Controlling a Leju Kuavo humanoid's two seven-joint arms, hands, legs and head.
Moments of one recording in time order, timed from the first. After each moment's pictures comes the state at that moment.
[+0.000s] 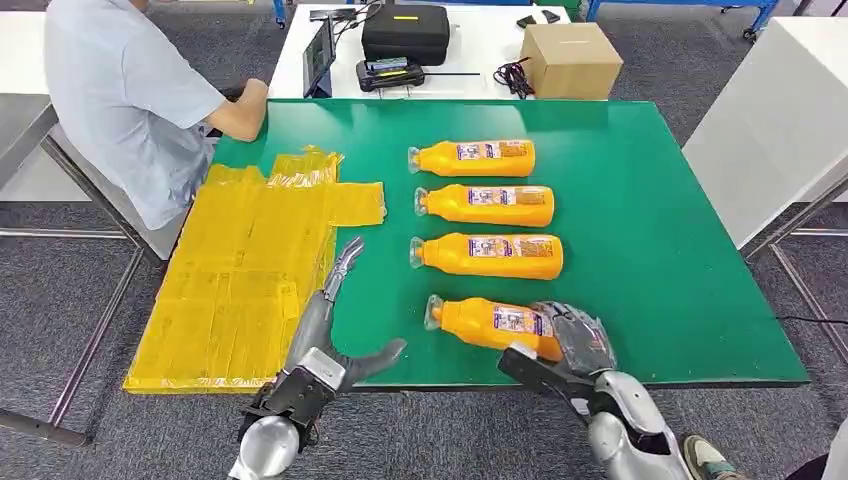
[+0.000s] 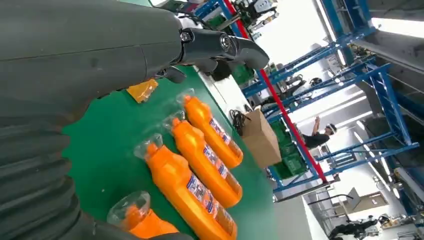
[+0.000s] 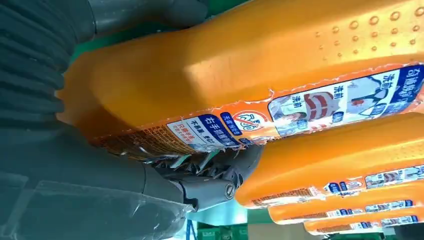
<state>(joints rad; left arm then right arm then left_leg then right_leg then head) -0.02 -0.34 -0.27 -1.45 -0.57 0.17 -0.43 -0.04 -0.14 0.15 -1.25 0.96 0.00 -0.23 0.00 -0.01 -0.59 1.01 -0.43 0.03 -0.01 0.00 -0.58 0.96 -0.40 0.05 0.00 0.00</state>
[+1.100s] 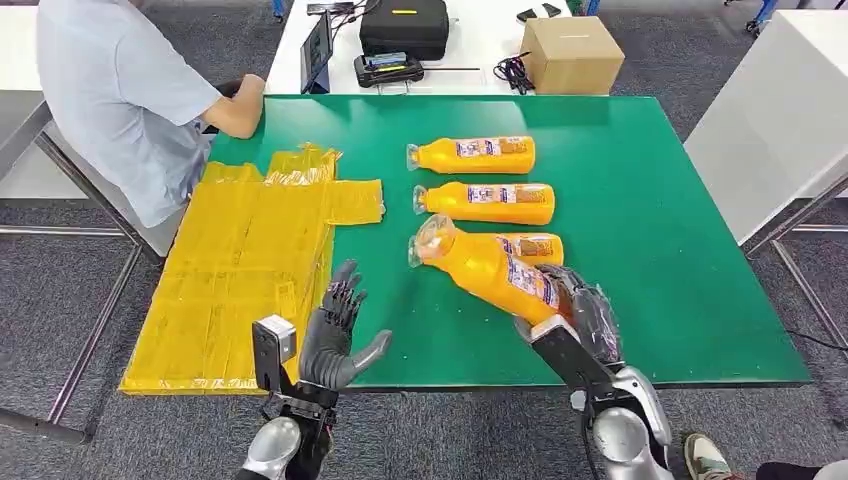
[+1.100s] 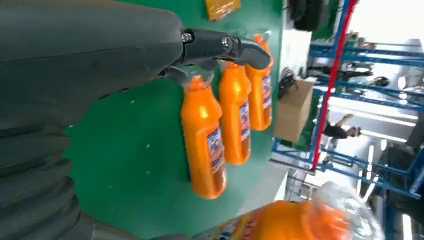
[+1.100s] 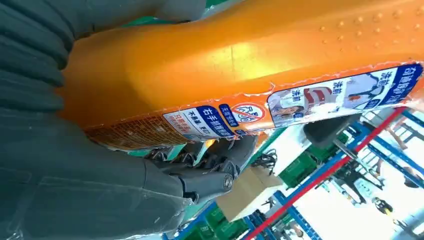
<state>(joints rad) -0.07 -0.34 -0.27 -1.21 0.06 0.09 -0.38 0.03 0.06 0.01 -1.61 0.63 0.04 -0.42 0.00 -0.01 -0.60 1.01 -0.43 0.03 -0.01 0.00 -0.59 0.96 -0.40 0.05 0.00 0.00</state>
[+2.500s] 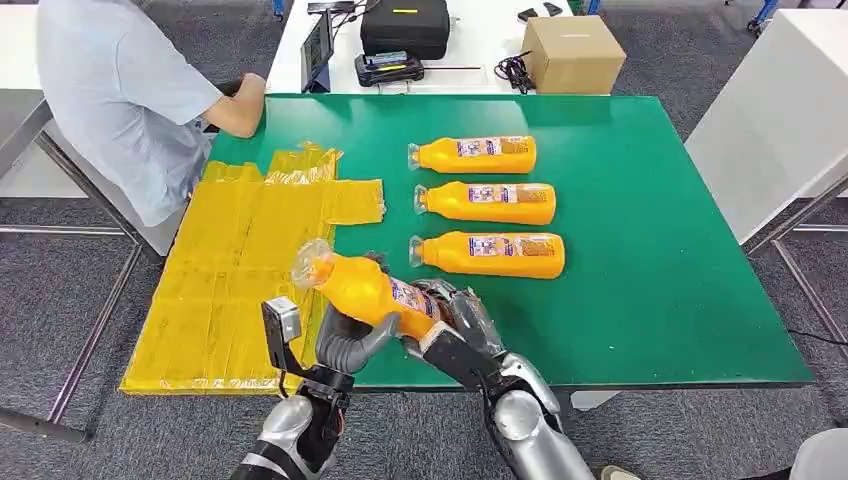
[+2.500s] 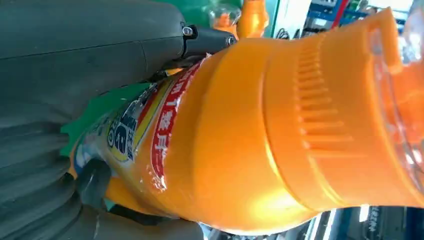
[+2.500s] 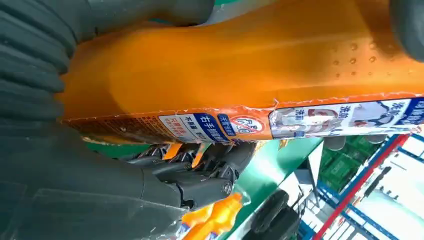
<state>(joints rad) -0.19 -0.34 -0.30 -1.04 0.21 -0.03 -0.43 -0.14 0.16 0.33 -1.24 0.56 0.08 -0.49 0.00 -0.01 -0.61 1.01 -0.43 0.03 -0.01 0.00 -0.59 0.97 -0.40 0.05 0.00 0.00</state>
